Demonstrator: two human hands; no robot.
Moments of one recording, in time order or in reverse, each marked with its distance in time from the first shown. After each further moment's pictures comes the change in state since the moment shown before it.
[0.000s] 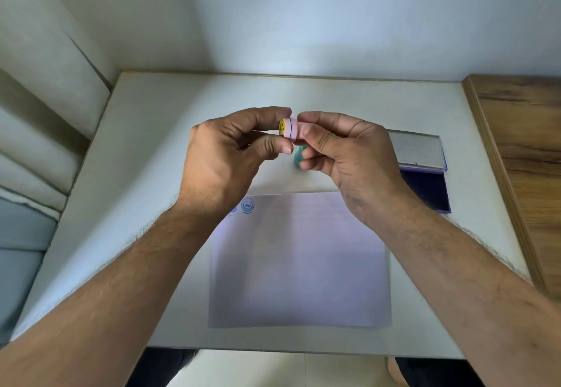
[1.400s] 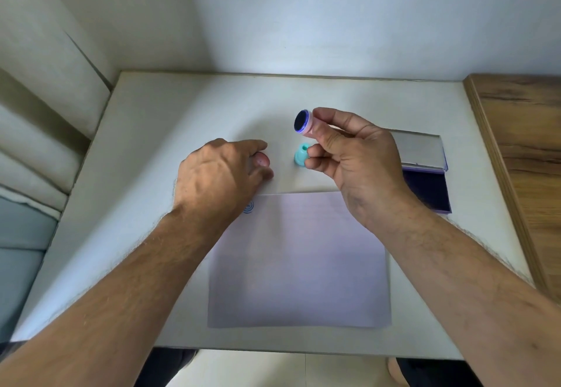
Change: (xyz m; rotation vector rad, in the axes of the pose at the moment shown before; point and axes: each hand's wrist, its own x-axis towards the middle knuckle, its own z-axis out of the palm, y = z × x) left_hand -0.005 -0.031 -0.003 0.972 -0.032 -0.081; right_hand -0.001 -0.001 0.000 0.096 0.117 0.072
